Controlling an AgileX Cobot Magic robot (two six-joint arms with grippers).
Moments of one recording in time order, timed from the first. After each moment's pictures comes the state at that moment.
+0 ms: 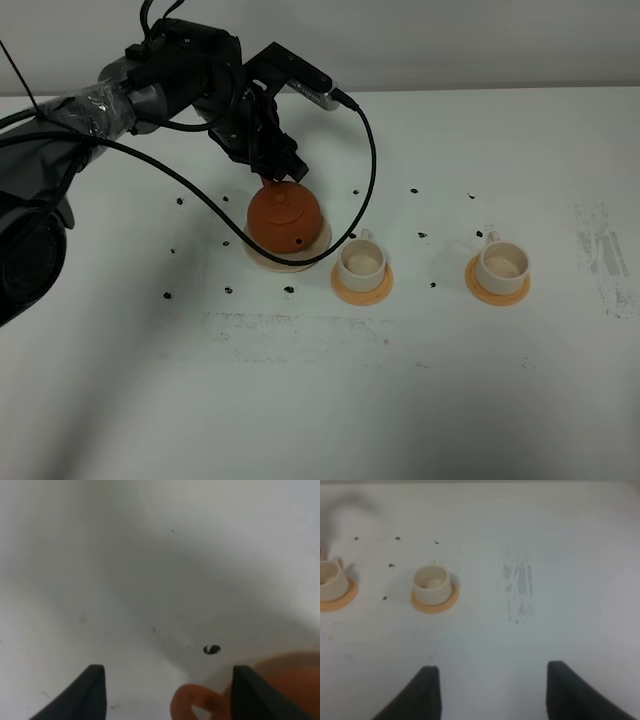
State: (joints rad) left arm -0.40 2.38 -2.00 0.01 0.78 0.33; right arm -0.14 -0.01 -0.50 0.14 1.09 -0.22
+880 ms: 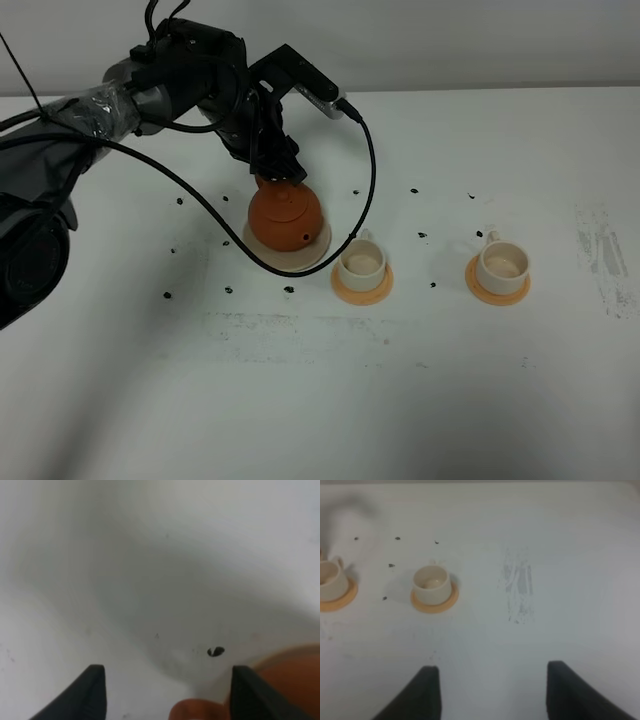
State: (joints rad) left arm -0.41 2.38 -2.00 0.03 0.76 0.41; right arm -0.14 -0.01 -0.50 0.14 1.09 -0.22
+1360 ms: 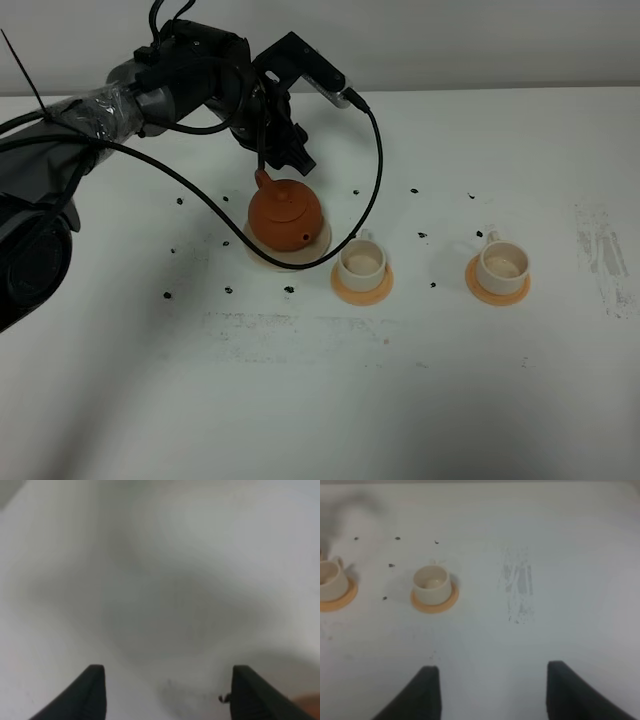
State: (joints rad) left arm -0.41 2.38 -2.00 0.03 0.65 0.41; right arm -0.14 -0.01 -0.50 0.14 1.09 -0.22
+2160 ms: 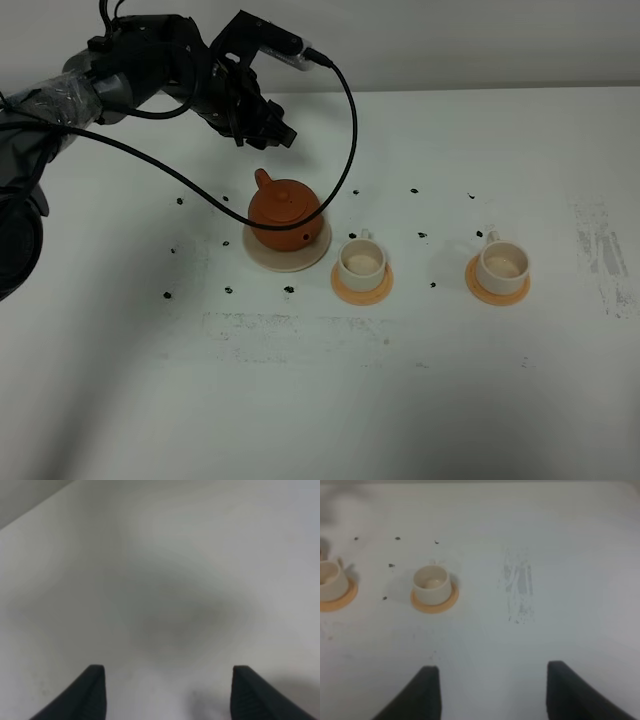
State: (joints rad) left arm -0.32 2.38 -2.00 -0.18 0.62 0.41; right arm -0.14 -0.01 -0.50 0.14 1.09 -0.22
